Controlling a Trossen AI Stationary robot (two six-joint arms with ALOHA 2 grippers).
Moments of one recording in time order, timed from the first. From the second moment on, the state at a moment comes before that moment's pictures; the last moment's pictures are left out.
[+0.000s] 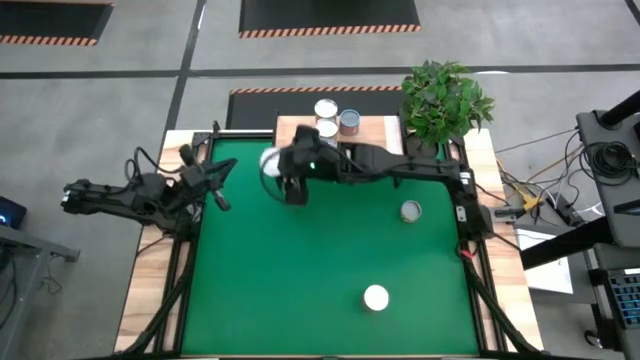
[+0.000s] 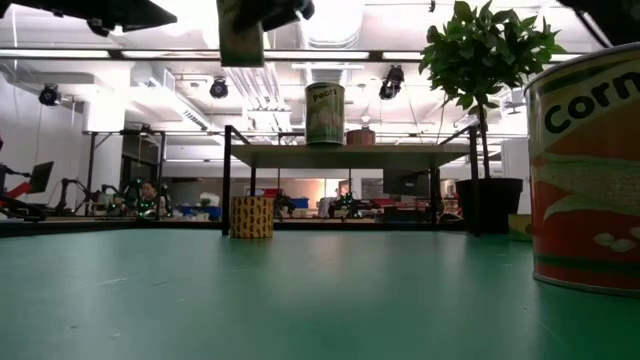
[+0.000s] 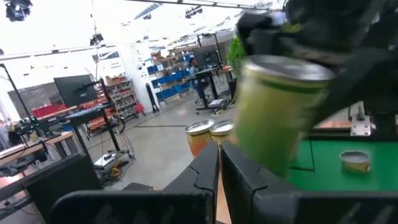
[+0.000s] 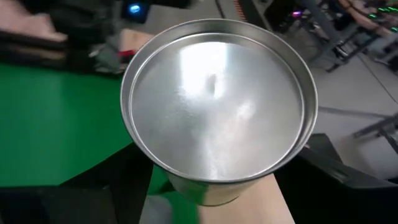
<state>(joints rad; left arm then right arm) -0.15 0.37 0.46 0.08 -0.78 0.36 -0.07 2.07 2.26 -0.68 0.32 -0.28</state>
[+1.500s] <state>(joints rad) -0.15 0.36 0.46 0.08 -0.78 0.35 -0.24 2.21 2.28 -0.73 0.28 -0.21</state>
